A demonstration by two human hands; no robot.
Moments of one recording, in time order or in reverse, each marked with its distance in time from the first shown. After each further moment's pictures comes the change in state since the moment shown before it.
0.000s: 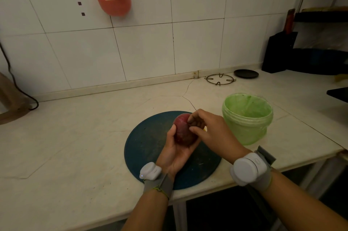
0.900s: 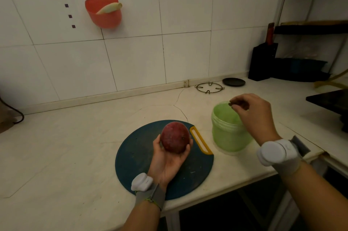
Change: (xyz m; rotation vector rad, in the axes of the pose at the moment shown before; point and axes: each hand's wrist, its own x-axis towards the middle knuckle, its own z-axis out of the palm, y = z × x) left_hand 0.002 0.003 0.004 -0.238 0.176 -0.126; right_hand 0.002 0.037 -0.101 -0.274 0.454 0.236
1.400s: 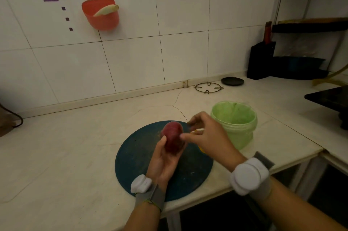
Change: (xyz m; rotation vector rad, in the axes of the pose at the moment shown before) left_hand -0.001 0.000 -0.004 0.165 -0.113 0.245; right_hand -0.055 -0.067 0.049 0.466 -0.428 0.163
